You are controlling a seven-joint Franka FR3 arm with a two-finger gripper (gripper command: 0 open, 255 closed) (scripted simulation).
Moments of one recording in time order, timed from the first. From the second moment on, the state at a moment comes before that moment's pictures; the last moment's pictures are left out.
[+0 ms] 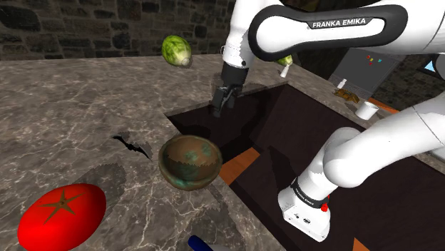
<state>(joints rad) 0.08 -0.43 0.27 -2.37 0.18 1.90 0.10</state>
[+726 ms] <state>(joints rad) 0.11 -0.04 0.42 -2.13 0.09 2.07 0.34</state>
